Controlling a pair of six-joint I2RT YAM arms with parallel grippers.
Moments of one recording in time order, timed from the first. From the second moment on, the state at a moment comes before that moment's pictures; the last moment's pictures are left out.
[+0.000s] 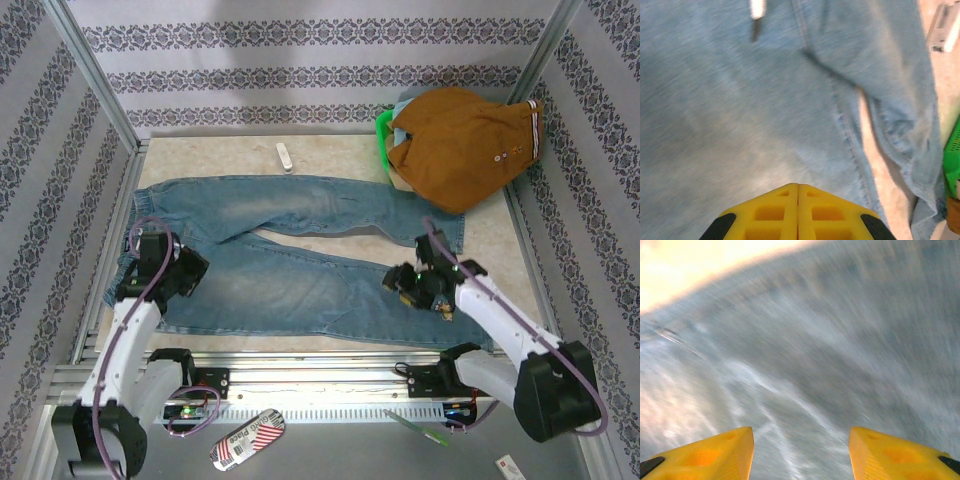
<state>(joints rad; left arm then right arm) 0.06 0.91 0.62 -0.60 0.23 -0.97 0.27 1.11 0.64 -0.68 -0.32 0.85</state>
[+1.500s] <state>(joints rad) 0.12 1.61 0.77 -0.08 0.20 -0.95 -0.04 1.63 0.73 -0.16 -0.44 0.97</state>
